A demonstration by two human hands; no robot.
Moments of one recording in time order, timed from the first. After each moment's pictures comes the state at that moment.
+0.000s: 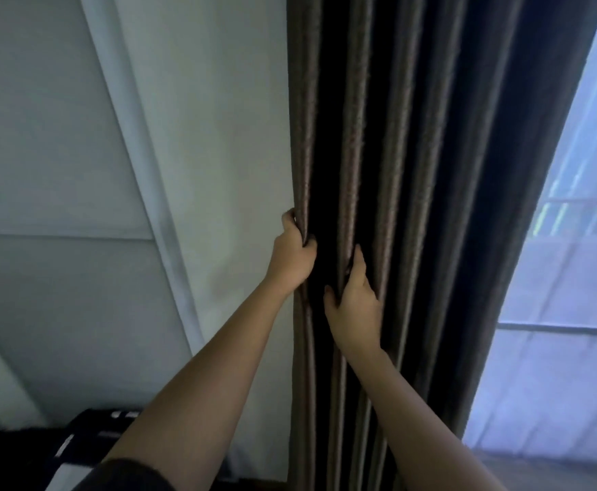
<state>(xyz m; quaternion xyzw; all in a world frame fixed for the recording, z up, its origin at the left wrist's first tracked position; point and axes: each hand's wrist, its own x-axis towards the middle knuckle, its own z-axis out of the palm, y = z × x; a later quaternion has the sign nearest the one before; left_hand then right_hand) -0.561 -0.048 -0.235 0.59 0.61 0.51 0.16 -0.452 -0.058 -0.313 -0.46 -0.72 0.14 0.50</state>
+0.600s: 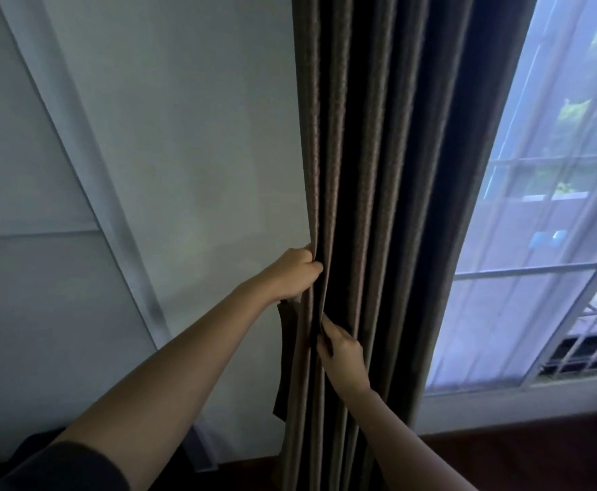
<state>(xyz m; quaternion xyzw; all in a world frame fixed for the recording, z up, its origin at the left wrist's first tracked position) -0.554 -0.074 -0.262 0.72 0.58 0.24 0.31 -0.435 -0.101 -0.431 -0.53 -0.72 0.21 0.39</state>
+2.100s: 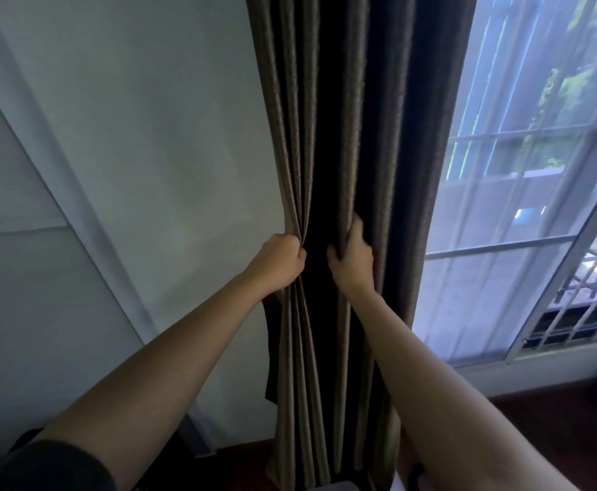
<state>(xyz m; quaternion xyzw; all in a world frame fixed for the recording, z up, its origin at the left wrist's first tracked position) -0.524 -0.064 -0.278 0.75 0.61 0.23 0.11 -0.388 -0.039 -0.333 -0.51 -0.63 0.22 0.54</state>
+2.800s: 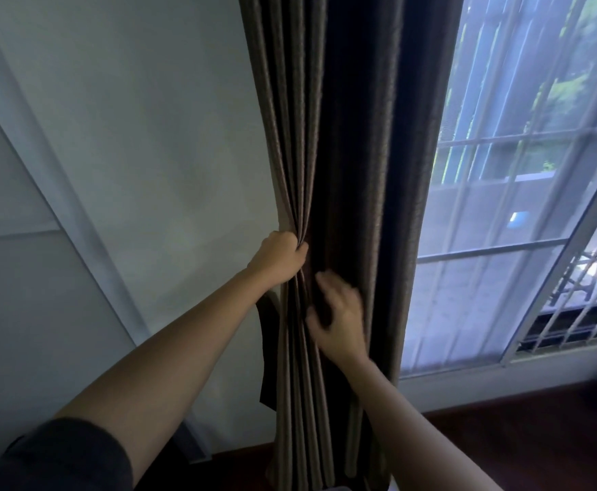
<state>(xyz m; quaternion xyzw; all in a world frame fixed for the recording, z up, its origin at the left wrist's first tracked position) -0.509 -0.056 -0.274 0.73 0.61 0.26 0.14 -0.388 -0.089 -0.407 -0.49 -0.69 0.12 0.51</state>
